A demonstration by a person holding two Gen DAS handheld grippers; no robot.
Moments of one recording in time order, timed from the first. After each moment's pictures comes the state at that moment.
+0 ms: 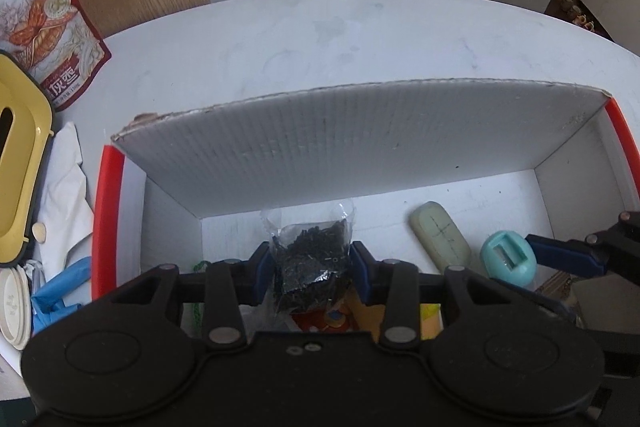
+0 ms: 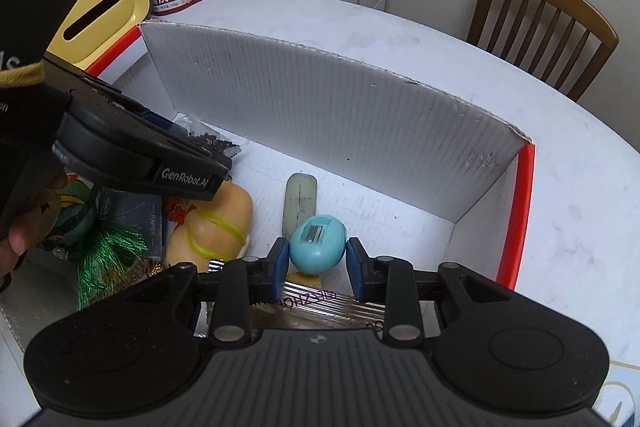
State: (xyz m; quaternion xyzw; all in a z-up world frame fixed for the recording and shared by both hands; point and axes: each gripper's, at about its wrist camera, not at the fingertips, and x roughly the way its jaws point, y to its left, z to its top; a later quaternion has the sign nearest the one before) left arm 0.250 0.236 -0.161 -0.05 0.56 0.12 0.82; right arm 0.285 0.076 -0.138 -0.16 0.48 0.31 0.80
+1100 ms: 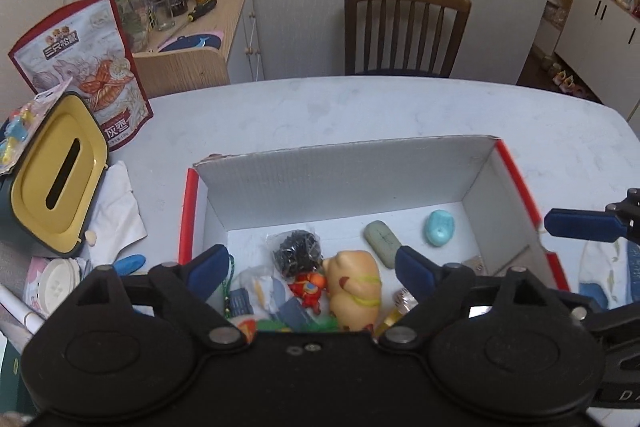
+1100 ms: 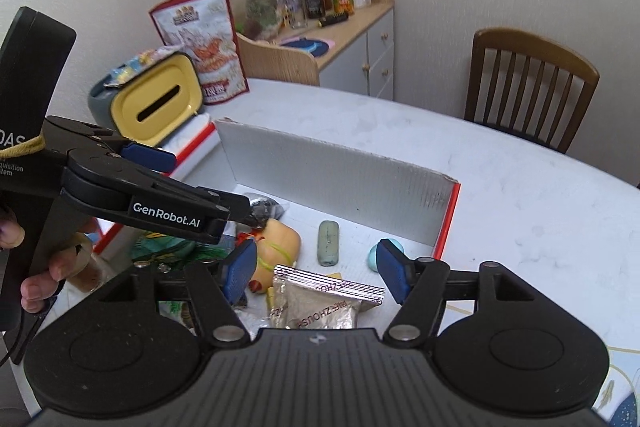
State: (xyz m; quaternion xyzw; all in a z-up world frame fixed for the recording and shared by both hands) left arm 0.171 0.198 -0.076 -0.05 0.45 0.12 0.88; right arm 0.222 0.008 -0.050 -0.09 0.38 0.35 0.85
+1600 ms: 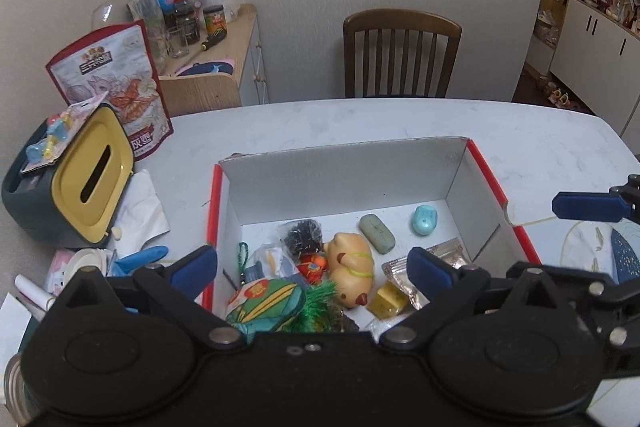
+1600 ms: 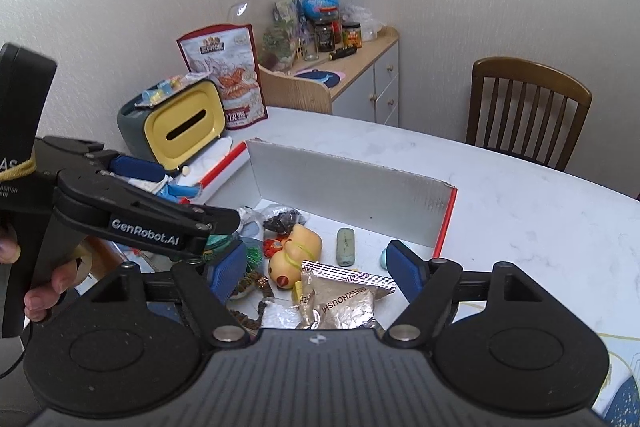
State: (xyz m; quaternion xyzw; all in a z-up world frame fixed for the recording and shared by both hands) left arm 0.115 0.181 -0.053 -0.03 0.41 0.13 0.90; right arm 0.174 -0.015 -0.027 -0.06 0.34 0.37 0.86
